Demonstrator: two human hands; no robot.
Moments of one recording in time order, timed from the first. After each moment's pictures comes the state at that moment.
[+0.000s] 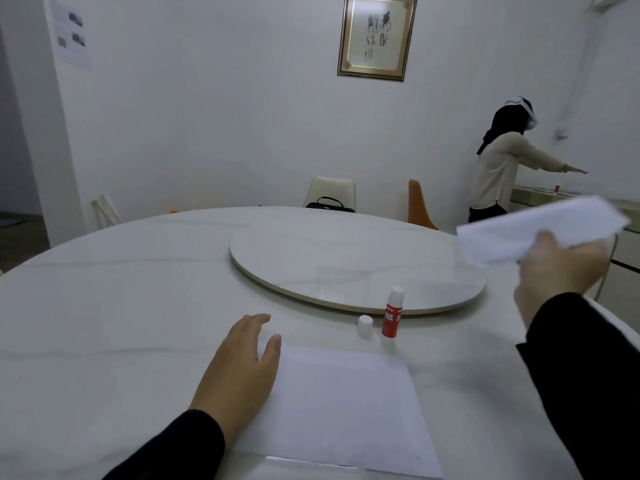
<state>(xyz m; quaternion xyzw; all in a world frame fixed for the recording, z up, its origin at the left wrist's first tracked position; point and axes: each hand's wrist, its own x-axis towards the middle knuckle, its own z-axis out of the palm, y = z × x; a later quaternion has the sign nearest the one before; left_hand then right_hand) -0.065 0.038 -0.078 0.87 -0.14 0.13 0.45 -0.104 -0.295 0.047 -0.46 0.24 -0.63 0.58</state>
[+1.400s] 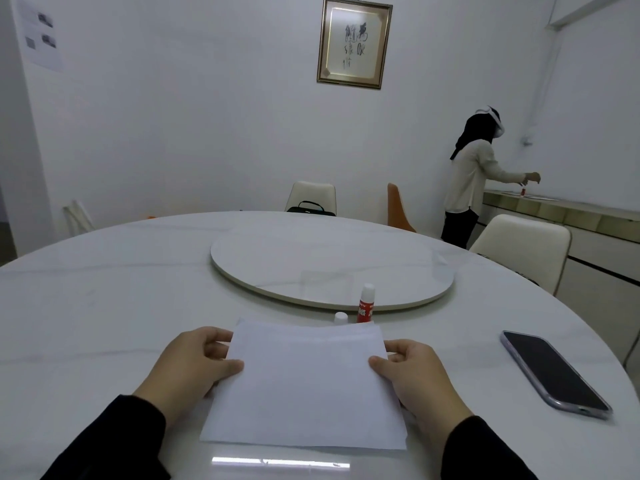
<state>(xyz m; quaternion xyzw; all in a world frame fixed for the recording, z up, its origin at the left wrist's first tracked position) -0.067 0.071 -0.059 0.83 -0.09 -0.03 0.55 -0.160 -0.188 -0.062 -0.77 0.23 -0.17 0.57</state>
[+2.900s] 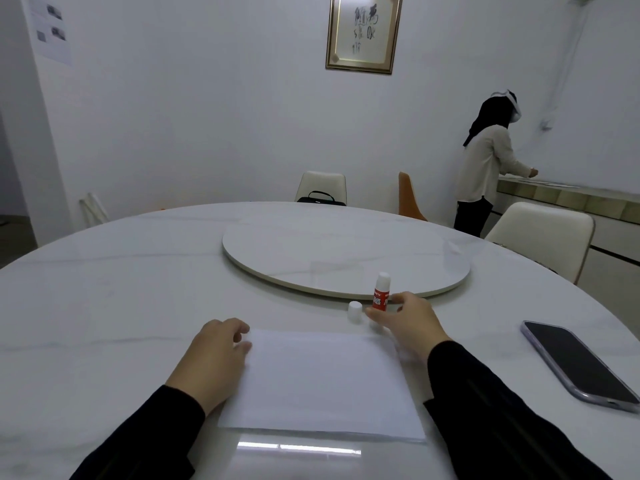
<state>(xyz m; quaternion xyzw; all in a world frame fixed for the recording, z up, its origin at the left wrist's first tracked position) -0.059 0.060 -0.073 0.93 -0.12 0.11 0.34 -0.085 -0.217 -0.060 -0.85 0.23 -0.17 0.44</state>
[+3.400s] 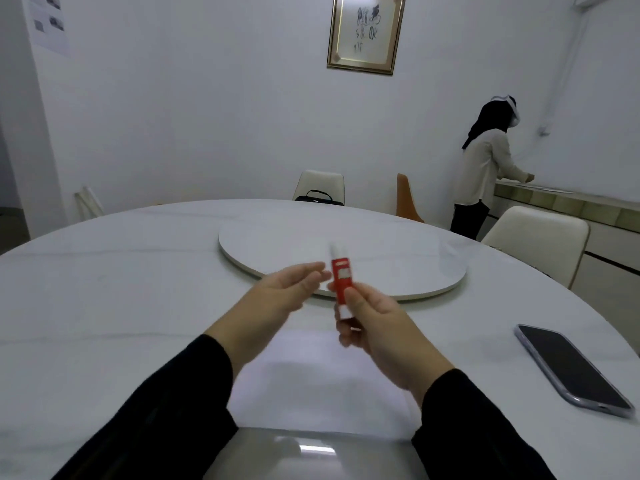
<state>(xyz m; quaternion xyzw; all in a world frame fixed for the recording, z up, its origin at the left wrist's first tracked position) -0.073 0.003 -0.015 0.67 -0.28 -0.10 0.68 -0.123 -0.156 -0.036 -0.67 -0.05 -0.09 0.74</state>
